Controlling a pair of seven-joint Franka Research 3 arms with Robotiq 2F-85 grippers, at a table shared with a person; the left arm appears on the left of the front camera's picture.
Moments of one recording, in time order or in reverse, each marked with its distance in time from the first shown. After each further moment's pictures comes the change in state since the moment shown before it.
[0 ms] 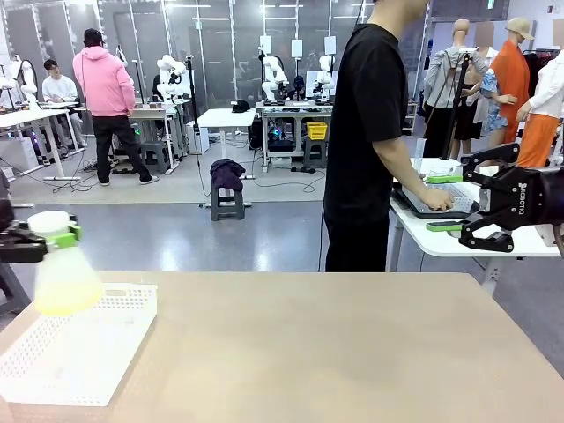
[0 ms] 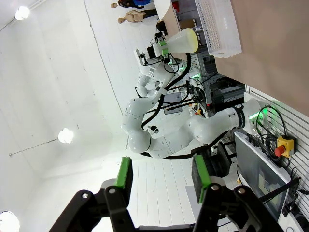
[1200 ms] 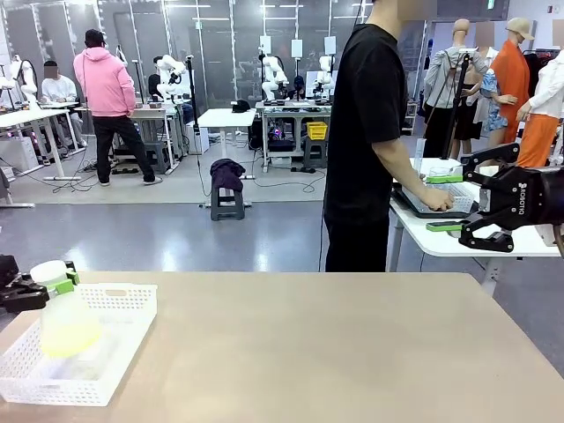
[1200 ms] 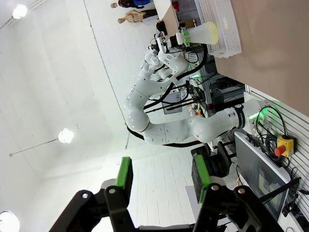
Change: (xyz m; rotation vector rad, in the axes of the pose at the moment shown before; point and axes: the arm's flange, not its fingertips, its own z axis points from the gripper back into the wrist) left arm -0.123 0.016 0.014 -0.004 -0.075 0.075; right arm 0.000 0.000 0.000 0.000 0.000 0.000
